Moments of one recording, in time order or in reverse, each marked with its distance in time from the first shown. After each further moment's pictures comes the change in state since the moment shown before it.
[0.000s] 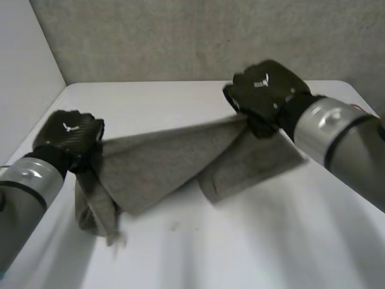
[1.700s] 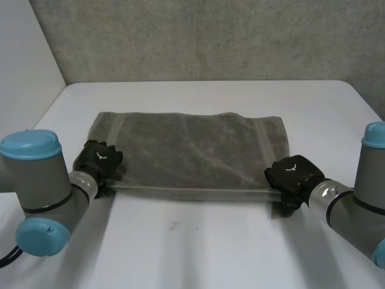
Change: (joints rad) left arm 0.004 -0.496 0.160 0.131 -0.063 0.259; right arm -0.223 0.178 0.430 -0.237 0.025 -0.006; left_hand -0.853 -0.877 -0.876 -0.881 -0.872; right_hand 0.000 0.000 0.000 0.000 0.016
